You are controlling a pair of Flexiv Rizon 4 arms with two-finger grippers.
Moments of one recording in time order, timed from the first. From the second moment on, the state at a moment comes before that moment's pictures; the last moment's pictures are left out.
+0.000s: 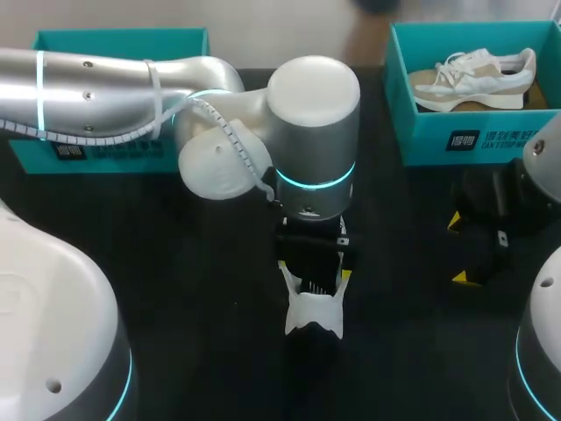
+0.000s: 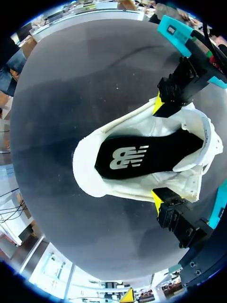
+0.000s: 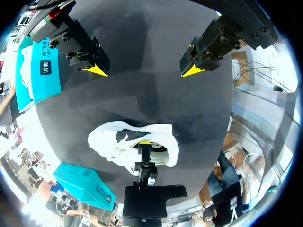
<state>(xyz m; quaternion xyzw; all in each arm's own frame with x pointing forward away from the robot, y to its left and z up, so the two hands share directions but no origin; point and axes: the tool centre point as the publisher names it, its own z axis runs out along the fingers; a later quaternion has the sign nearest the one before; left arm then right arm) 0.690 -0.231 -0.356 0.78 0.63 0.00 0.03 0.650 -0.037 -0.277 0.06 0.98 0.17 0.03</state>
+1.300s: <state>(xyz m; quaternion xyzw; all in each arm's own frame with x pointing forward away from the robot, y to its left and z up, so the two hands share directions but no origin) 0.746 -0.233 -0.334 0.74 0.67 0.00 0.04 0.650 -0.037 -0.277 0.06 0.98 0.17 0.03</state>
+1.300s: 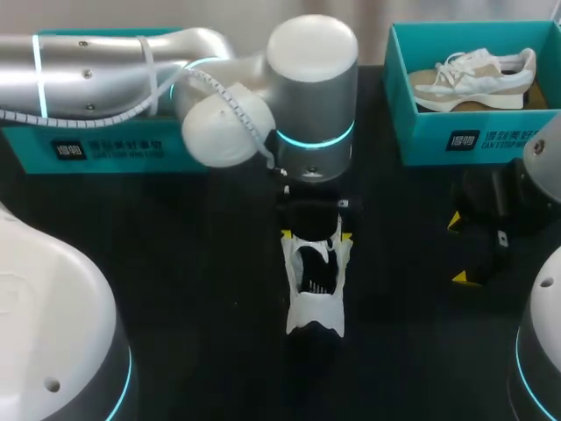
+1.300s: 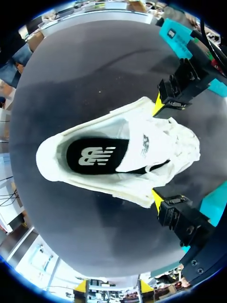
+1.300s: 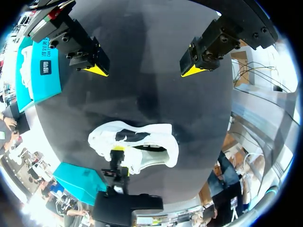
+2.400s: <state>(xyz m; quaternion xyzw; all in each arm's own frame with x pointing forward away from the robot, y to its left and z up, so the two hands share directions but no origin) 0.737 -0.229 -0.305 0.76 0.65 -0.03 -0.01 0.650 -0.037 -0.277 0.06 0.98 0.17 0.03</state>
